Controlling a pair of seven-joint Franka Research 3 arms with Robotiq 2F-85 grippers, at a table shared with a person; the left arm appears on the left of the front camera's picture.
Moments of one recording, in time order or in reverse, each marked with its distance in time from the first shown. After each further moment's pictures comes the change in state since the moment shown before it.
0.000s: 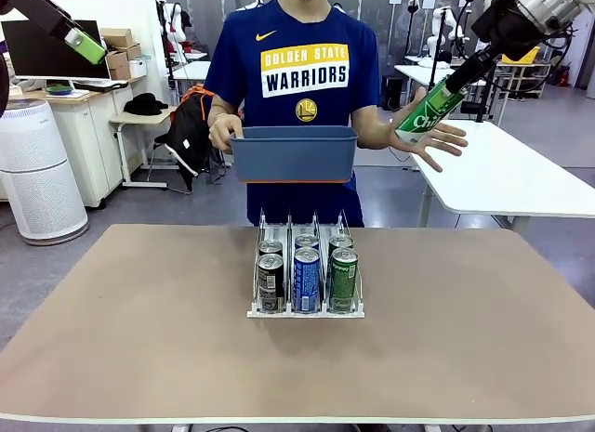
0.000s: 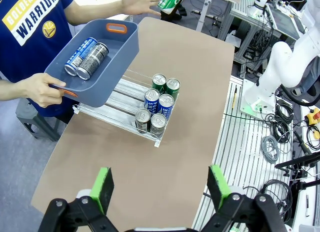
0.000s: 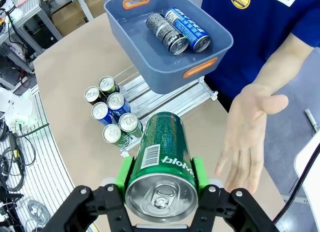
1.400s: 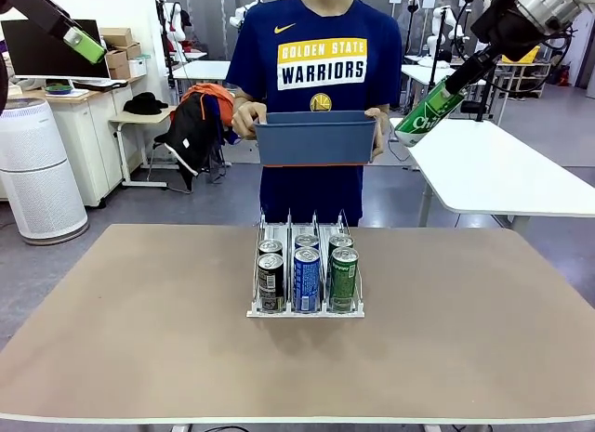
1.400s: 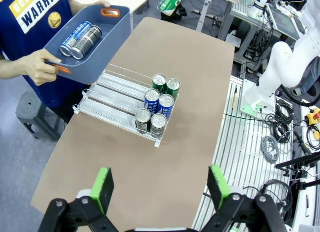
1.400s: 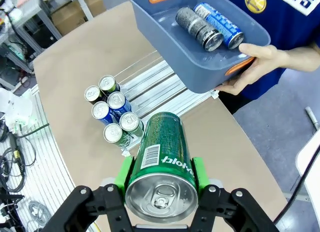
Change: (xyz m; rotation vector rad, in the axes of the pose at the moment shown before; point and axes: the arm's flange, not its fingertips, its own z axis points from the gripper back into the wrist) left arm 0.000 0.000 0.000 0.000 0.000 0.000; right arm -0.001 0.007 -0.005 -0.008 0.008 -0.013
